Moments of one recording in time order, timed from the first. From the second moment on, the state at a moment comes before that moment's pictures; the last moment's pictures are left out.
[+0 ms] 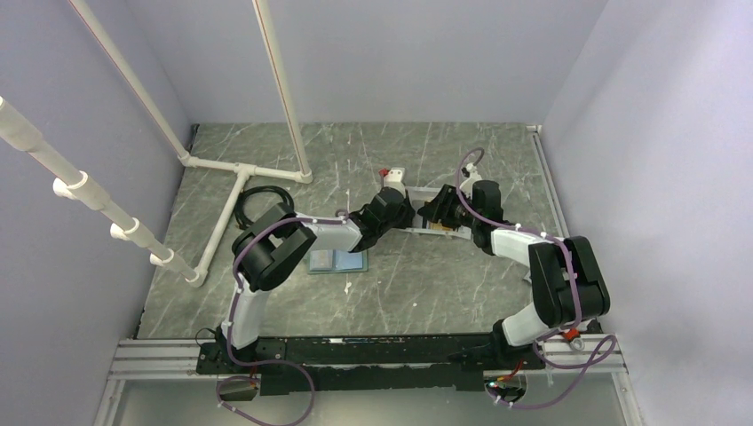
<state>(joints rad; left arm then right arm) -0.88 2.06 1.21 0.42 -0.20 -0.58 0.19 1.51 0.62 0.37 -0.44 0.55</state>
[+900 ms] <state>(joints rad) -0.91 2.14 1.57 -0.12 -0.11 -0.65 0.18 1.51 0.78 -0.10 -0.18 0.55</state>
